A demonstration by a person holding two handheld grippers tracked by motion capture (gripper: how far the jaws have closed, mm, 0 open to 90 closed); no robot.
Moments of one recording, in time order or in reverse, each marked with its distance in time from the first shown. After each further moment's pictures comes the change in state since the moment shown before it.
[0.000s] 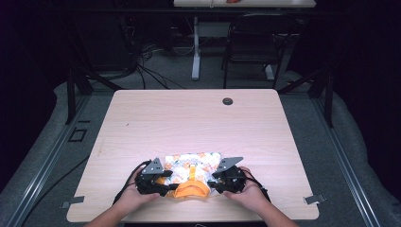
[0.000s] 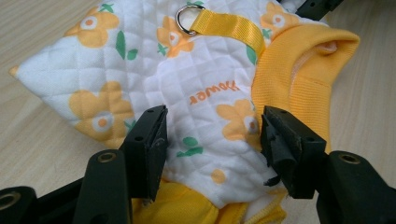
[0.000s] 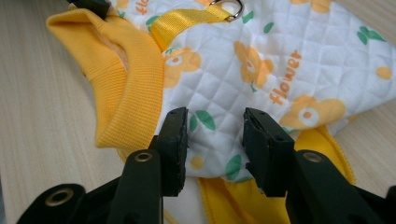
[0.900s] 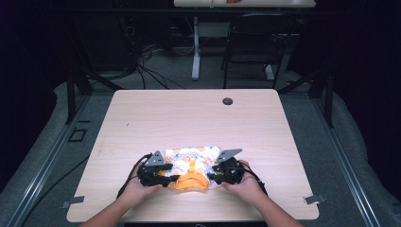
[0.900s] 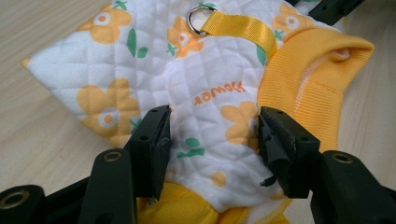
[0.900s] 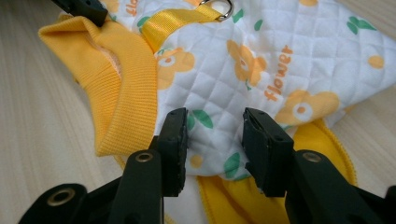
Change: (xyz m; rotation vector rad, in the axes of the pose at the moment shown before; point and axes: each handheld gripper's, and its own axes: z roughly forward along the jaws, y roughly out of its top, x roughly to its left) left arm 0.022 0.010 0.010 -0.007 0.062 -0.044; right arm -0.022 0.012 0.011 -0.004 -0.027 0.061
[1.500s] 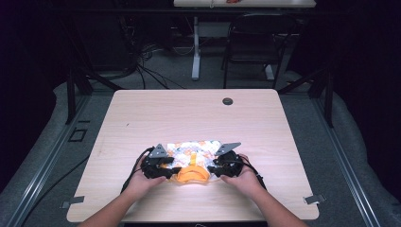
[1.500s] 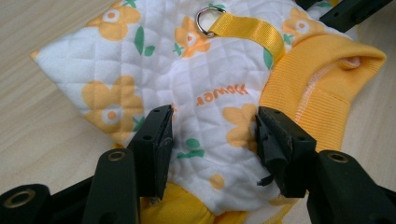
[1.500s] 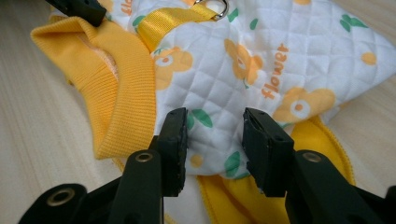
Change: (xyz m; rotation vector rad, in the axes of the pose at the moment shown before) left arm 0.015 0.014 0.012 0.011 0.043 -0.036; right arm -0.017 0.011 0.006 0.006 -0.042 0.016
